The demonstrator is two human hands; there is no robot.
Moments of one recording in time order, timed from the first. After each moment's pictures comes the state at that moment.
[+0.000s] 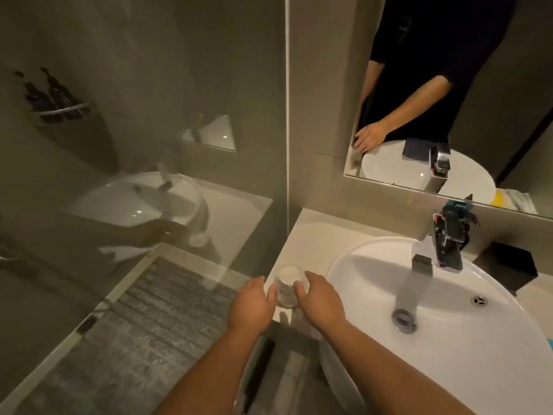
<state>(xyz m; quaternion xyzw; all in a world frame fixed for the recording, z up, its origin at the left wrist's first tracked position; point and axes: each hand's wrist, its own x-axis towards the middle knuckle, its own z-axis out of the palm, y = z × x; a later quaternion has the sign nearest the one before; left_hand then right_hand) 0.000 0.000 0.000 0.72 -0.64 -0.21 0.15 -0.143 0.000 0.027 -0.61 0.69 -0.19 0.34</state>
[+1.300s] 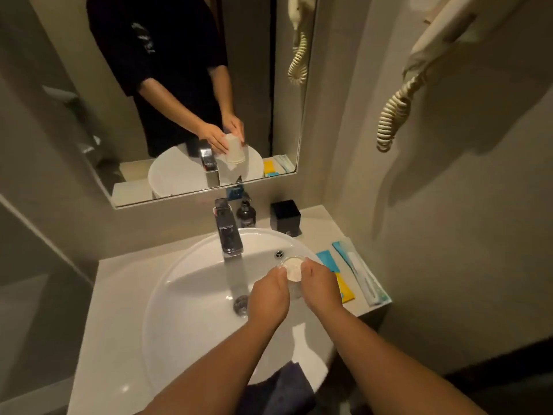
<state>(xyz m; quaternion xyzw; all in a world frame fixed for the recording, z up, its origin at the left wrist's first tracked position) -0.338 0.057 0.040 0.40 -0.81 -0.39 0.16 -0.428 0.121 0.057 -0.26 0.88 -0.36 0.20</state>
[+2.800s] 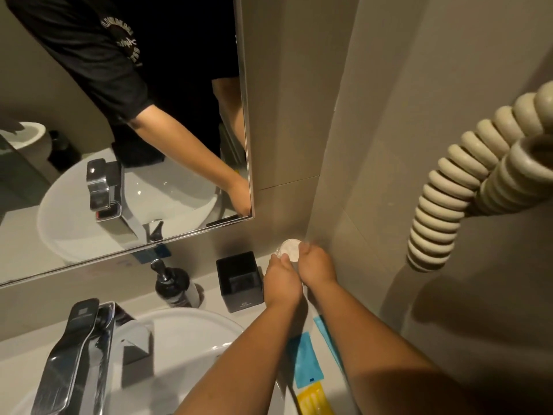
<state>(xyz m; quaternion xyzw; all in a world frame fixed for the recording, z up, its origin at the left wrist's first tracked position) -0.645 -0.062 -0.029 0.53 -0.68 -0.48 0.15 -0.720 -0.043 -0.030 -0.20 0.89 -0.33 0.23</state>
